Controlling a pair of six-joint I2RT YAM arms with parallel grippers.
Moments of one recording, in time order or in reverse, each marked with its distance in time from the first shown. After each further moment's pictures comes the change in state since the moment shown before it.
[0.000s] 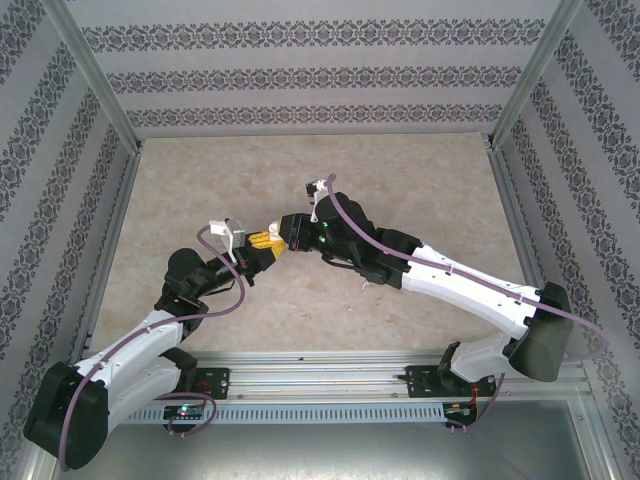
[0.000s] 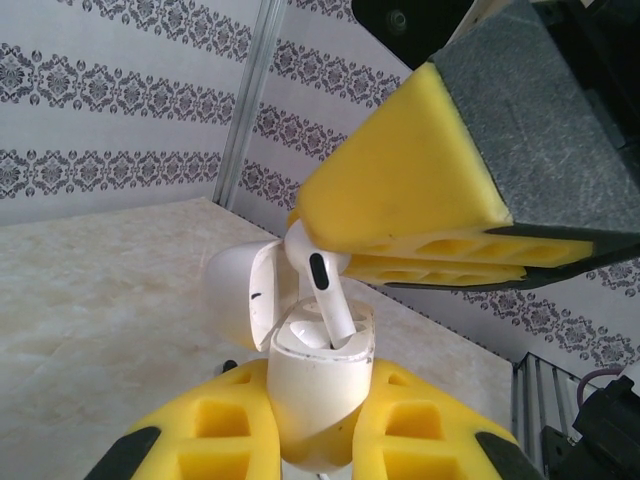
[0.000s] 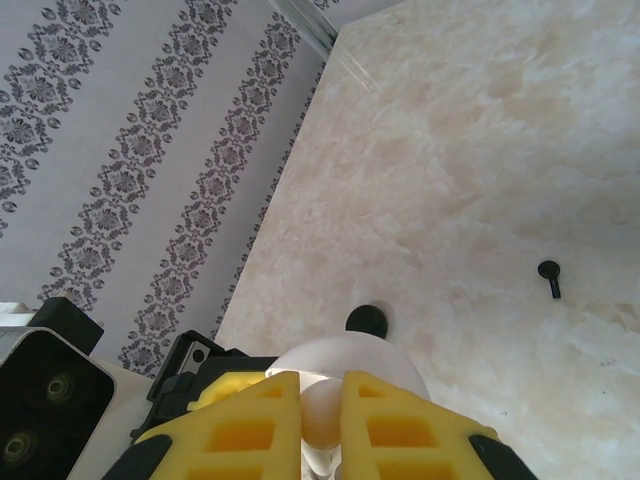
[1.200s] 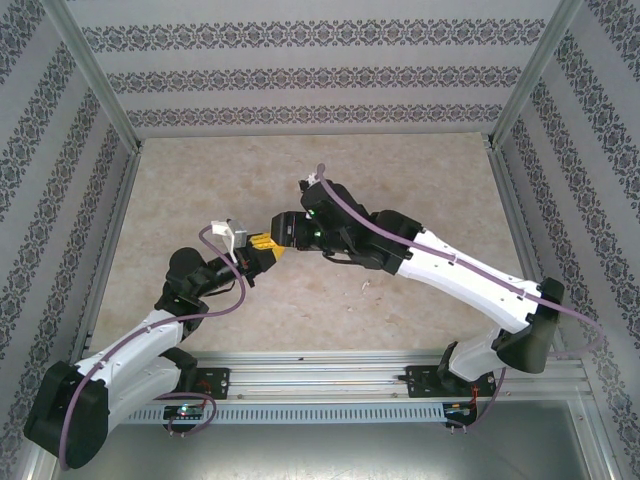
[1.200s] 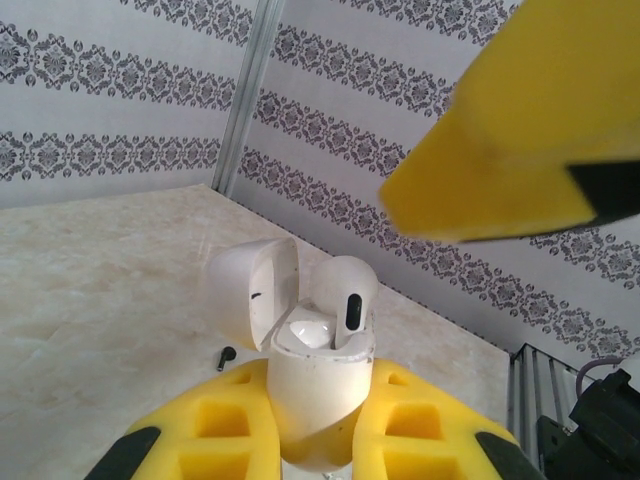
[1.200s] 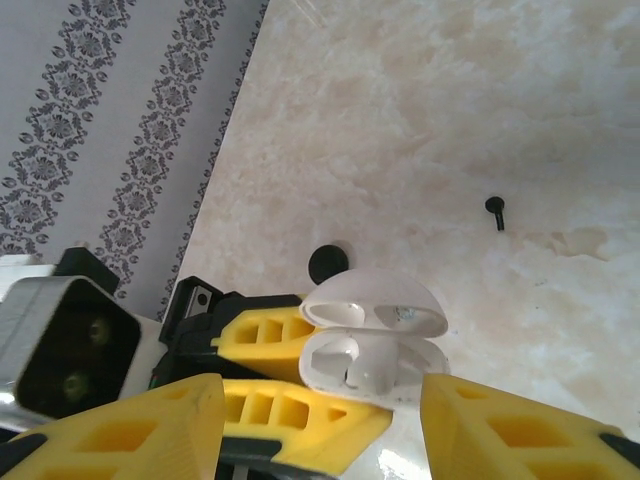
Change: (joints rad) left arm 0.000 0.003 0.003 -0.032 0.007 0.010; right arm 0.032 0.079 0.314 -0.449 0.014 0.011
